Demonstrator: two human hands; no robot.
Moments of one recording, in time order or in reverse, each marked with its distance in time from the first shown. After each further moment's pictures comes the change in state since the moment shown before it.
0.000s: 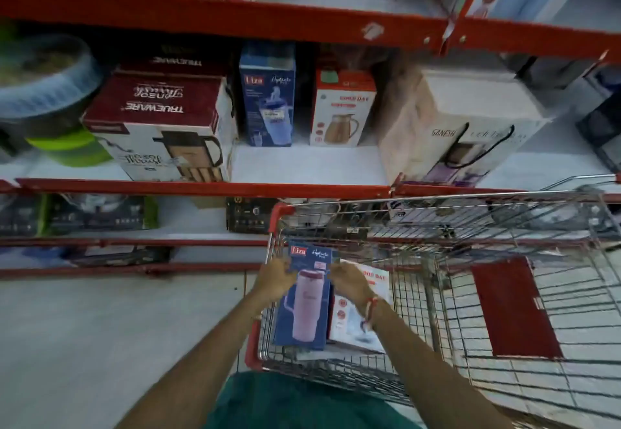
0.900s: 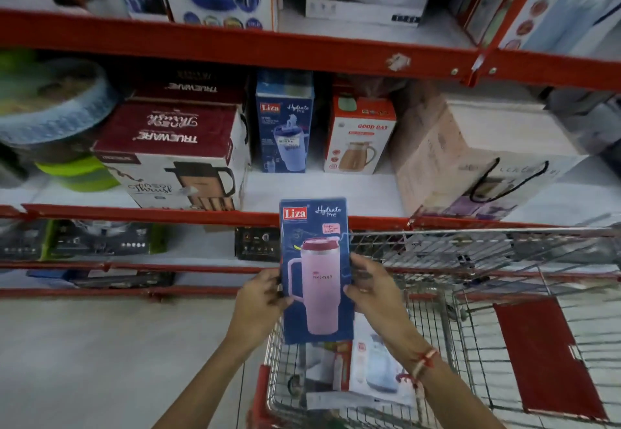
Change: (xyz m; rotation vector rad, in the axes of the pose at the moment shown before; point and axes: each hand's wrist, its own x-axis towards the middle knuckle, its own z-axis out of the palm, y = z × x) left_hand -0.030 0.012 -0.064 -0.411 0.173 0.110; right_hand -0.056 -0.077 -0.036 0.294 0.139 -0.311
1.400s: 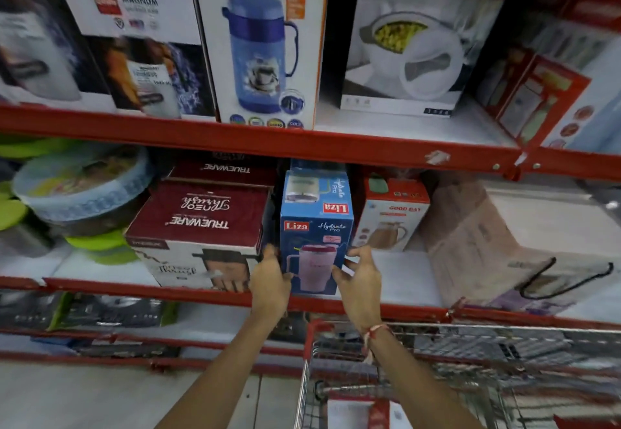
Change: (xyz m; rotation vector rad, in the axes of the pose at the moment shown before) left_hand 0.160 0.072 -0.051 0.363 0.418 0.145; right_hand 0.155 -0.085 0.067 -0.079 0.305 -0.312
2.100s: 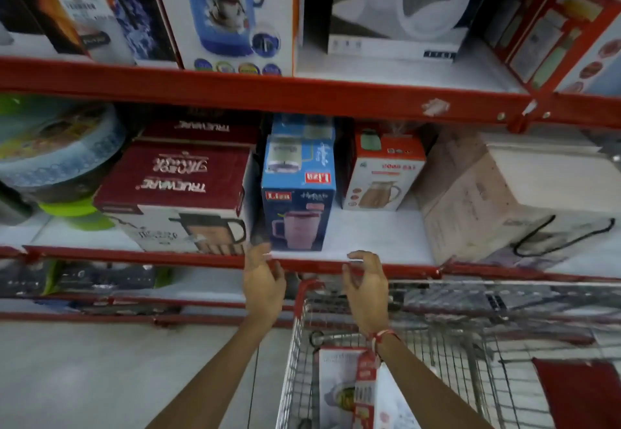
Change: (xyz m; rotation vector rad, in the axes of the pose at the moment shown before) left_hand -0.044 -0.040 0.043 -0.127 0.084 -0.018; right_hand -0.029 0.096 -0.019 -0.202 0.008 -0.051
